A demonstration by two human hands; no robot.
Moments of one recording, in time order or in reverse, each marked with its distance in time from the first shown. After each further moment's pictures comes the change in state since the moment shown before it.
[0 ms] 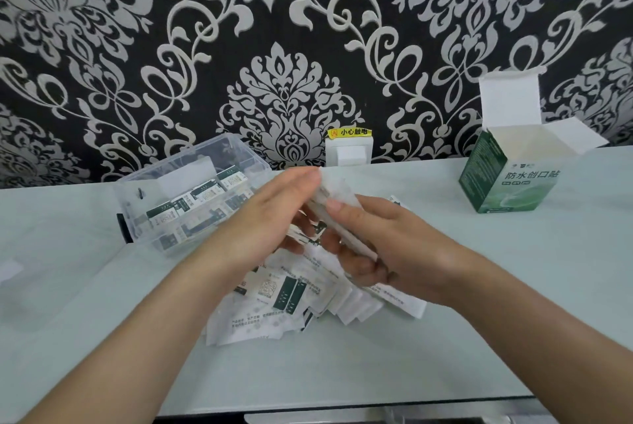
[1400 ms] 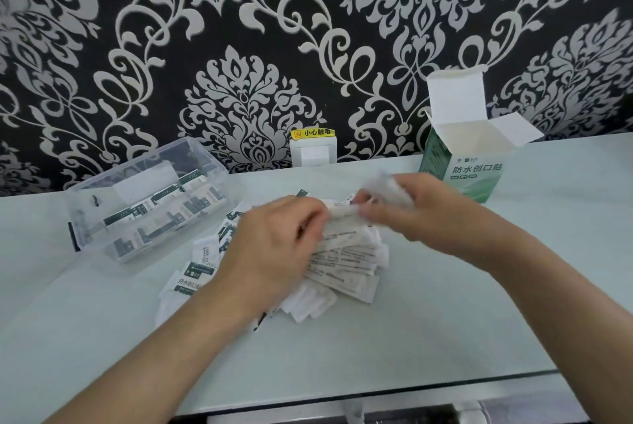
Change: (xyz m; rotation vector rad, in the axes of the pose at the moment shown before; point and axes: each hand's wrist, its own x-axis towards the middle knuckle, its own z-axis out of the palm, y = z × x) left_hand 0.012 -0.019 0.063 0.617 0.357 0.578; right_hand -0.039 -0.012 -0.082 -0.633 0.306 -0.104
